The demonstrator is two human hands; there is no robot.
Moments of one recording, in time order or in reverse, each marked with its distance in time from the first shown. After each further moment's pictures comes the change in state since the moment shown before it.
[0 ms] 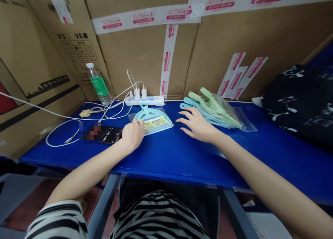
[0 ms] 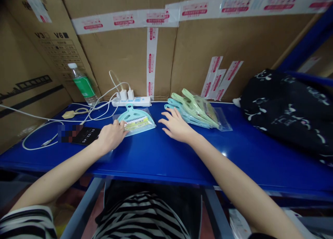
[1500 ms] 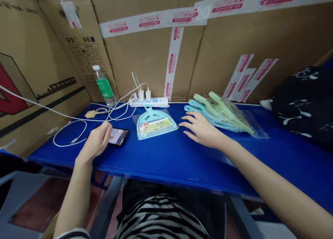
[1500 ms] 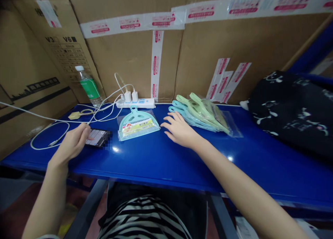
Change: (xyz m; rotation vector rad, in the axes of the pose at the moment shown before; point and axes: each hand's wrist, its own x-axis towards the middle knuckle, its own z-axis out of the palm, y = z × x) left_hand -0.034 -0.119 0.051 -0.645 0.516 0.091; right_hand 0.001 -0.006 0.001 0.052 0.044 -0.060
